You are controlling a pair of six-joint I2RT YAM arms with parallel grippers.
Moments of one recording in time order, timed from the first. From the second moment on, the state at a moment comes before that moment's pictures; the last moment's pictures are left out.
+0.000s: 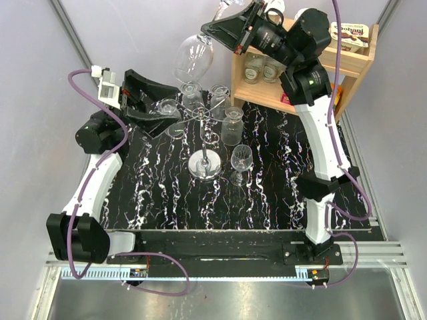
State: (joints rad) left arm -0.08 1.28 1.14 1.30 1.09 -1.12; right arm 0.53 2.02 2.78 -0.24 -0.64 0.70
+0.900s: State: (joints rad) left arm 0.09 1.18 1.53 0.14 1.24 -0.38; right arm 0.52 1.47 2.23 -0.88 -0.73 0.00
